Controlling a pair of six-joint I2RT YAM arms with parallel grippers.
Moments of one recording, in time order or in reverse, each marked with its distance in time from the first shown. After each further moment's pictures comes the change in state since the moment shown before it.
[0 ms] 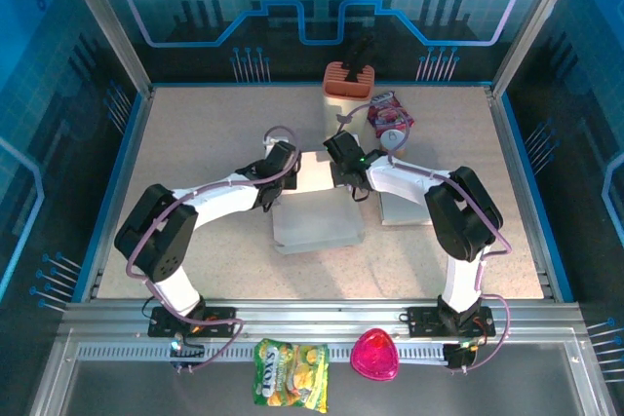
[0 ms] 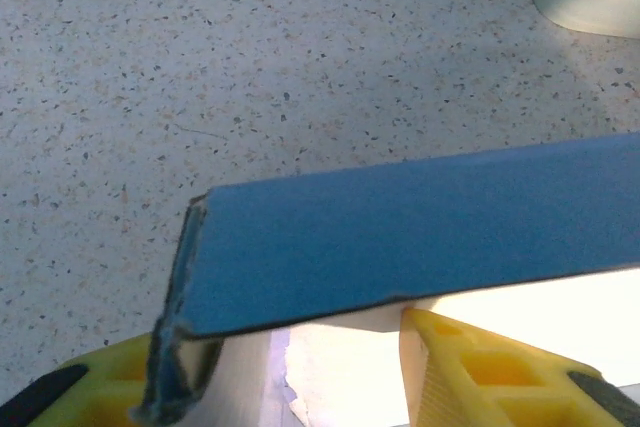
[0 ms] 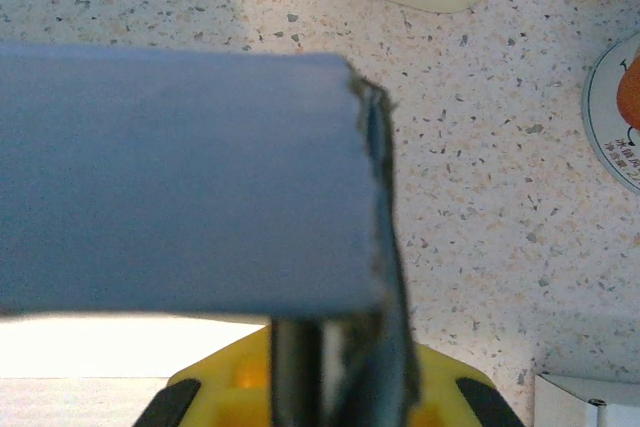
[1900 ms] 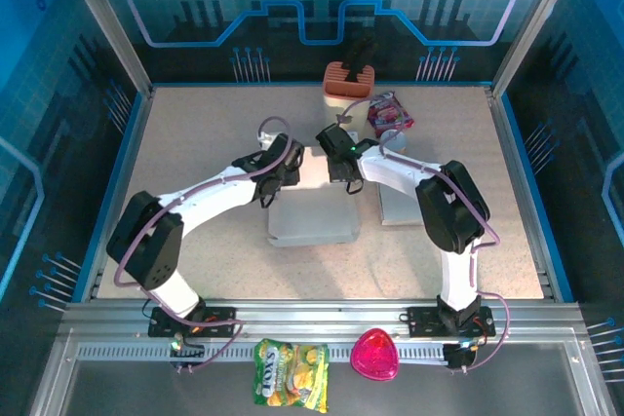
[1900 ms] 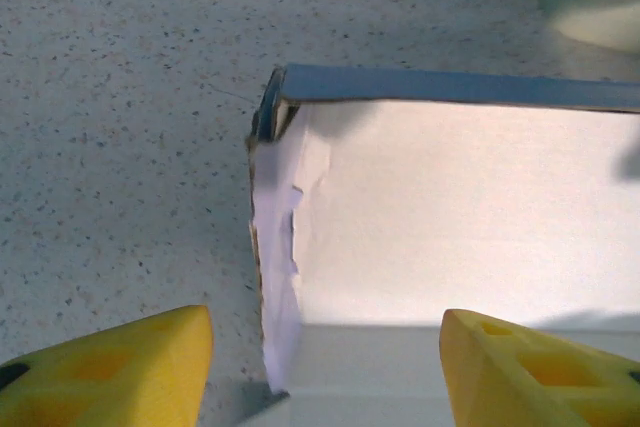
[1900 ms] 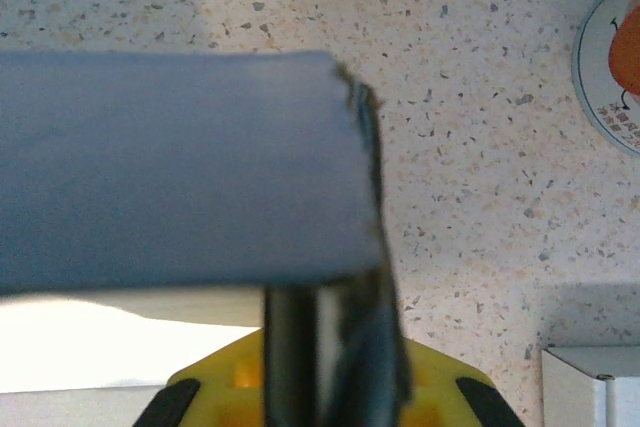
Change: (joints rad) left arm -0.029 -0.074 0.119 -0.285 0.013 -0.179; right arm 0.004 0.094 0.169 -0.198 0.022 0.146
